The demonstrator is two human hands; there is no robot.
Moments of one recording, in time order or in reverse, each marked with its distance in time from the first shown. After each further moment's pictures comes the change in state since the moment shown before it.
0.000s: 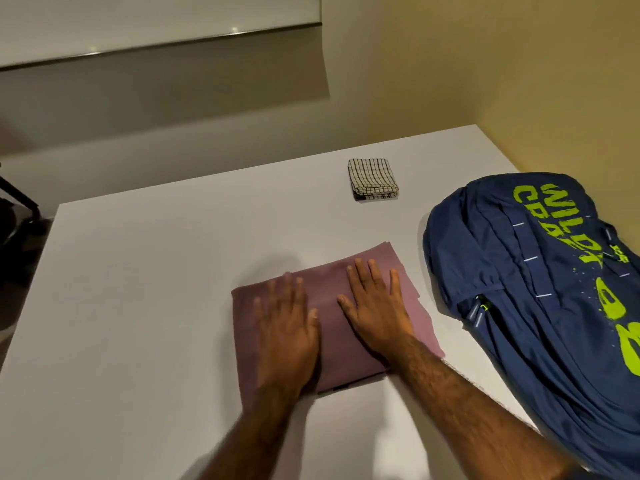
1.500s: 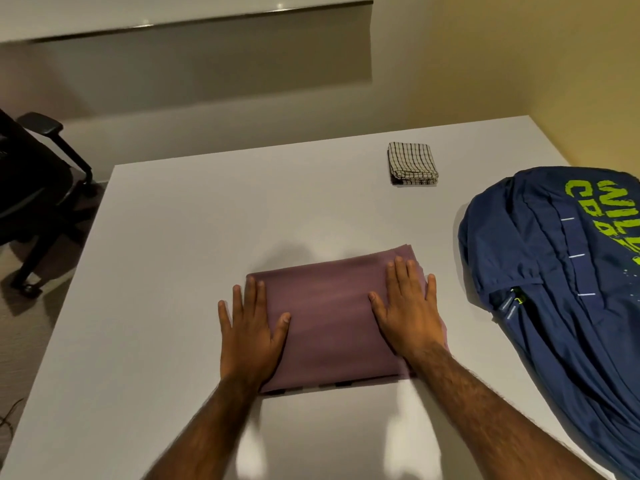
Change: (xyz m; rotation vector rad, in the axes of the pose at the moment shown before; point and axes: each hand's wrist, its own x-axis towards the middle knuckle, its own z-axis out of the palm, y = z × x) left_hand -0.057 -0.104 0.000 0.096 -0.063 -0.157; right_hand -0.040 -0.007 0.013 0.040 0.035 0.066
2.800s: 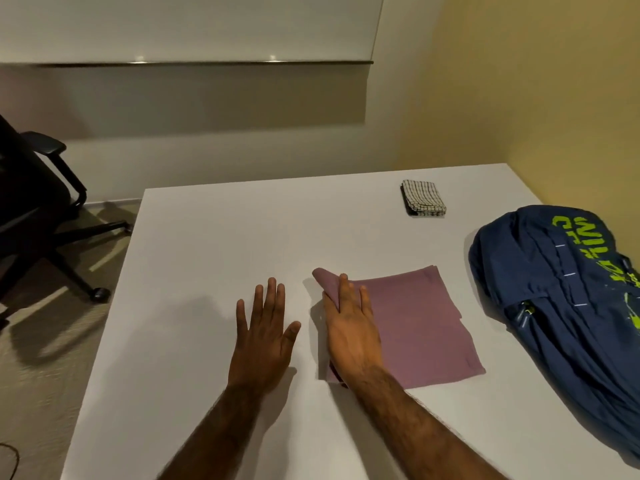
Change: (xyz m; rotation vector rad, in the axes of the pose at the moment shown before) left_hand 0.005 -0.097 -0.050 -0.104 0.151 0.259; right_hand -0.038 -0.229 -0.052 0.141 0.162 -0.170
